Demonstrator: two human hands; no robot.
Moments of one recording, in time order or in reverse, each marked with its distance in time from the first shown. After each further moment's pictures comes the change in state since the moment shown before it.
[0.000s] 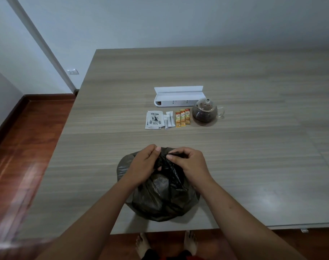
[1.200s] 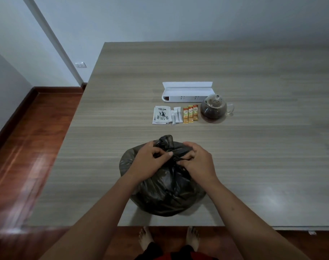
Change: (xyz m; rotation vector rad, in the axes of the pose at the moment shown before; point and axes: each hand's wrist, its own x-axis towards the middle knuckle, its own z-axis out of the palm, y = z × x) left_hand -0.007 -0.005 -0.011 0.247 0.034 0.026; right_hand 0.002 0.012 0.000 -0.435 0.039 -0.034
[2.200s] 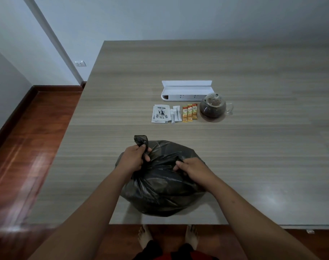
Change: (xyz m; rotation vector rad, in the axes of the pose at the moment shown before) left_hand 0.015 -0.040 -0.006 -0.541 0.071 -0.520; right_hand 0.006 0.027 -0.003 -0.162 -0.356 0.183
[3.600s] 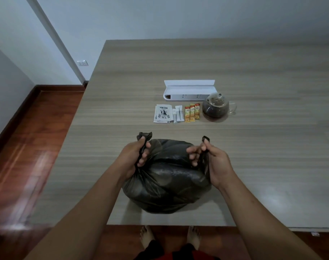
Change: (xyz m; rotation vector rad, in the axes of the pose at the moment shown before) left_hand -0.003 0.015 -0.008 -0.252 -0.178 0.025; right_hand -0.004 -0.006 -0.031 1.163 -0.068 -0.083
